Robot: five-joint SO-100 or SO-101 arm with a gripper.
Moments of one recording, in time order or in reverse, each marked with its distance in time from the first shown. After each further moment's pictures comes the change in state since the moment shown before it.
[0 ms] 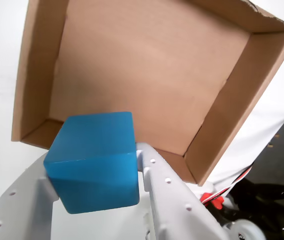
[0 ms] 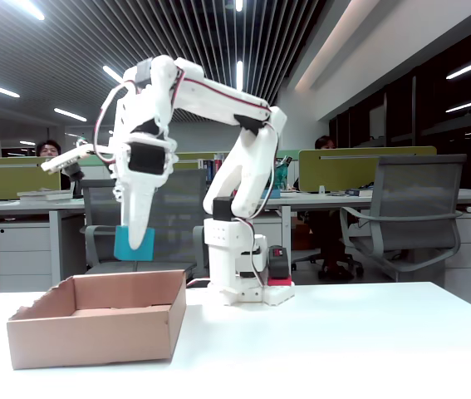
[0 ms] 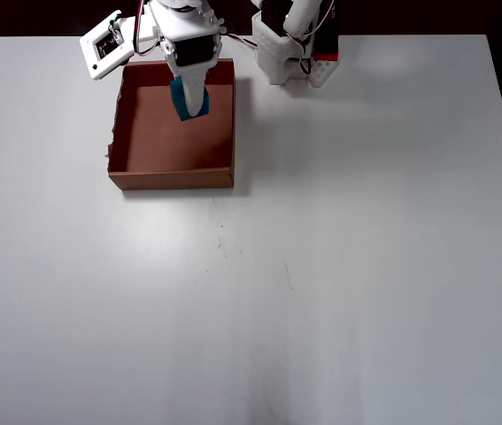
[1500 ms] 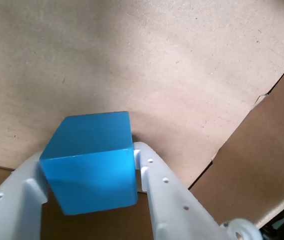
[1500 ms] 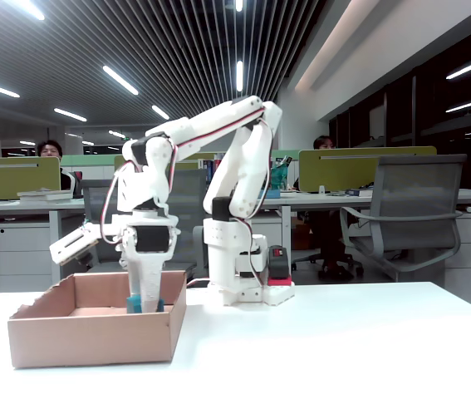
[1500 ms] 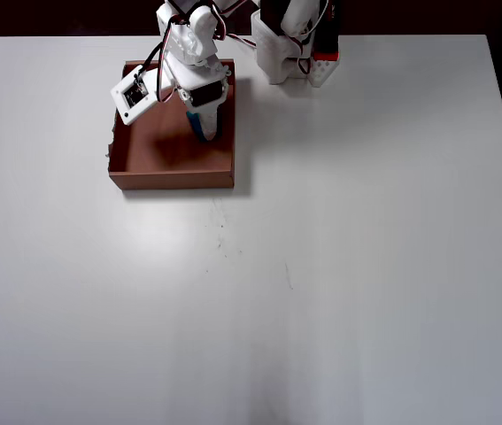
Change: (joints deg) arm 2.3 -3.6 25.7 -24.3 -6.2
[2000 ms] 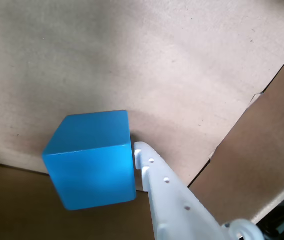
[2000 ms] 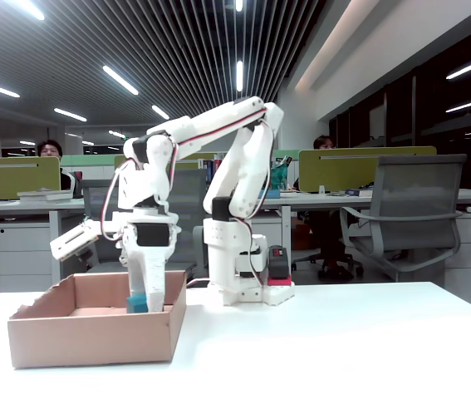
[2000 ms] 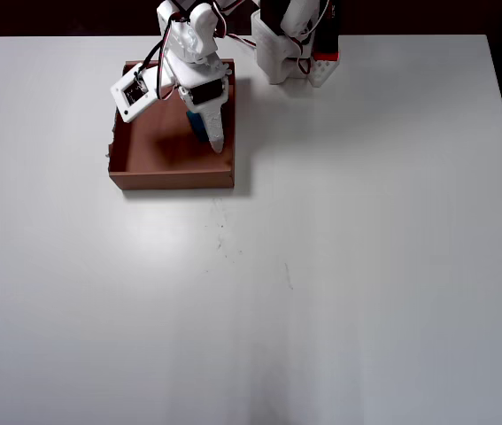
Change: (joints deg) arm 0.3 1.4 0.0 0.4 0.0
